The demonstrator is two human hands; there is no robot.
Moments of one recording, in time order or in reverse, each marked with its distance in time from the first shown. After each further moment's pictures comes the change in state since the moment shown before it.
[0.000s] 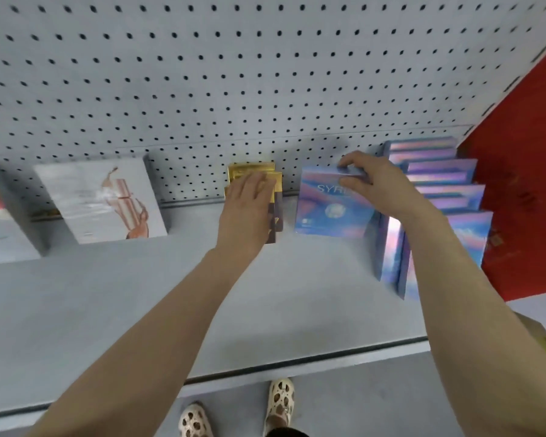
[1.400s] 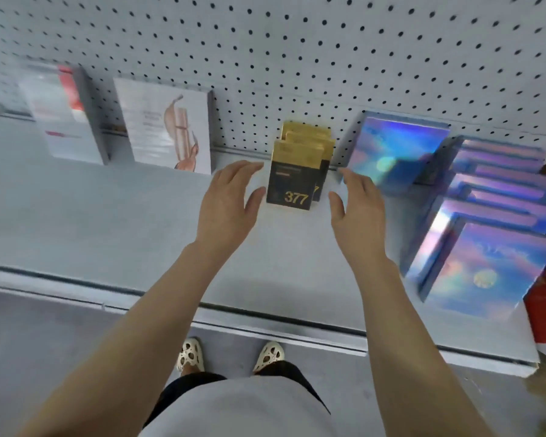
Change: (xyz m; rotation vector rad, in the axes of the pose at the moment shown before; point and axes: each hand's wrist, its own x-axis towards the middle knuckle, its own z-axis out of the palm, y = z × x) left_hand -0.097 -0.024 -0.024 -0.176 0.286 -0.305; right_hand -0.055 -0.048 0.109 -0.055 0.230 -0.118
